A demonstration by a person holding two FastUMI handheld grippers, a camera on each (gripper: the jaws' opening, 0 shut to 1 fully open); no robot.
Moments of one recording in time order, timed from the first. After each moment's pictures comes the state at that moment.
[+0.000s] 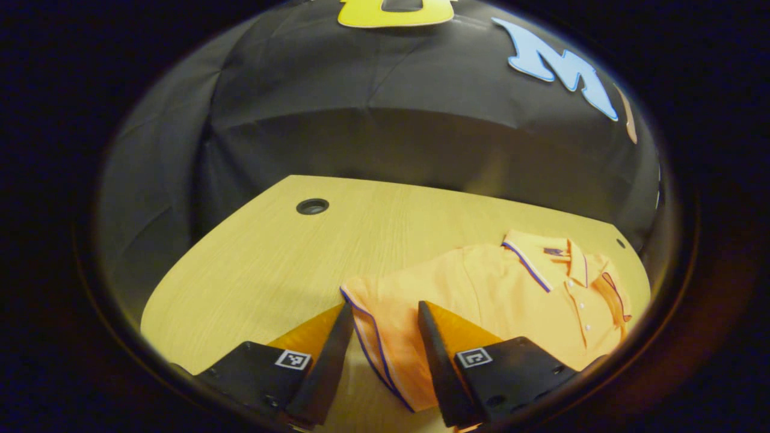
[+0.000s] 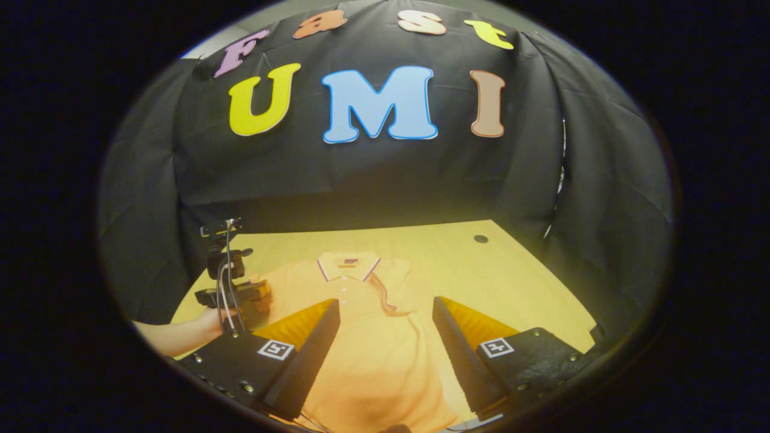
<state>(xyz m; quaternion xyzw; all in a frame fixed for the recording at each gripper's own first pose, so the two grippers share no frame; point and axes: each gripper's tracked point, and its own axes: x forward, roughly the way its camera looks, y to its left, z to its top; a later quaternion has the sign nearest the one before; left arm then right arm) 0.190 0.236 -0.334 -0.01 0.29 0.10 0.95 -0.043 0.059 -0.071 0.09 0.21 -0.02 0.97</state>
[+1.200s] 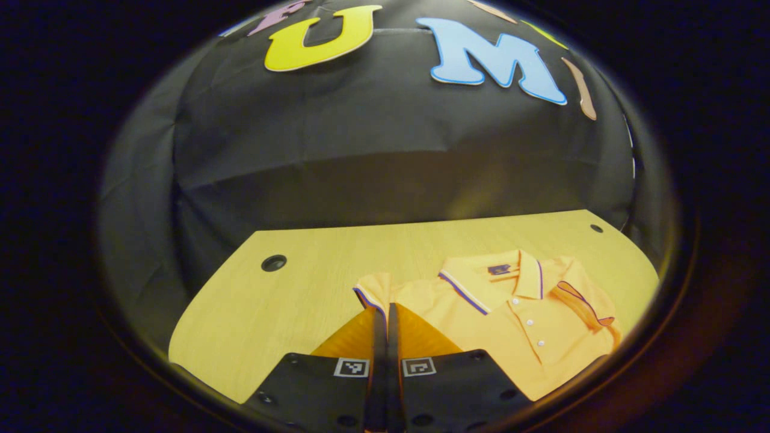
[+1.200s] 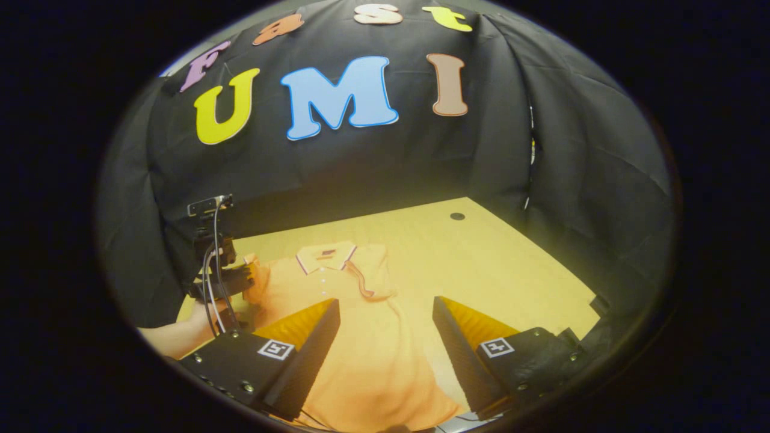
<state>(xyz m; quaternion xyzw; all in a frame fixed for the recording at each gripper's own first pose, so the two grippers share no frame) 0.207 0.134 -0.272 0.07 0.24 0.02 0.97 -0.061 0.026 -0.097 0.15 0.24 -0.07 0.96</state>
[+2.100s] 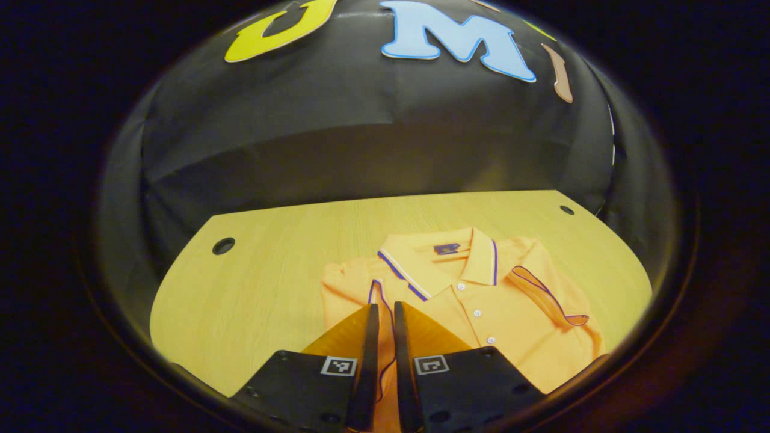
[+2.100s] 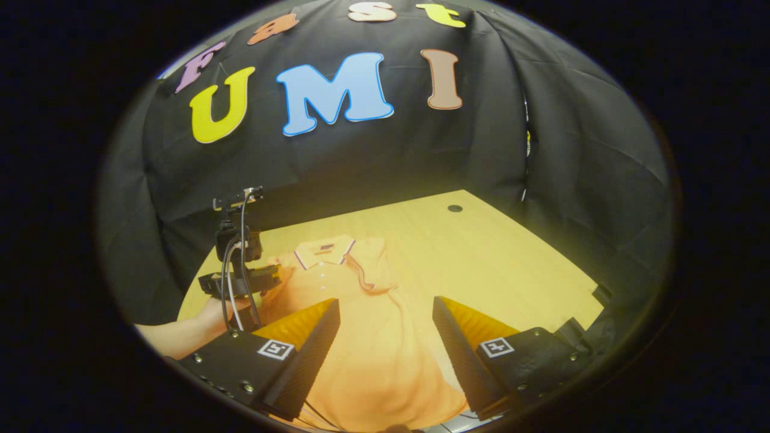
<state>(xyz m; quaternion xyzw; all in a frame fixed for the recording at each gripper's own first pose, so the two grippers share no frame) 0.195 0.066 -0.302 0.05 0.30 -0.03 0.95 -0.068 0.028 -0.111 0.15 0.24 -0.07 0.96</state>
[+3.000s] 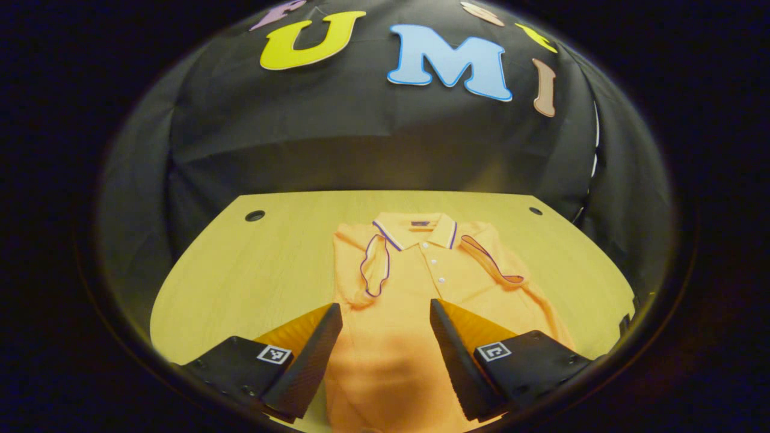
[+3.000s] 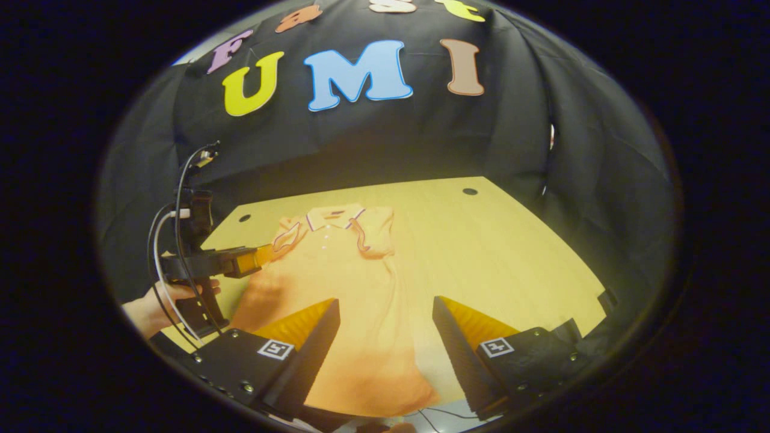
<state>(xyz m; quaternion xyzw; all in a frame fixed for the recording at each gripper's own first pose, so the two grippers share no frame) 0.031 0.056 -0.258 0.02 0.29 -0.02 0.96 -0.118 0.008 -0.169 0.11 0.27 0.02 0.96</state>
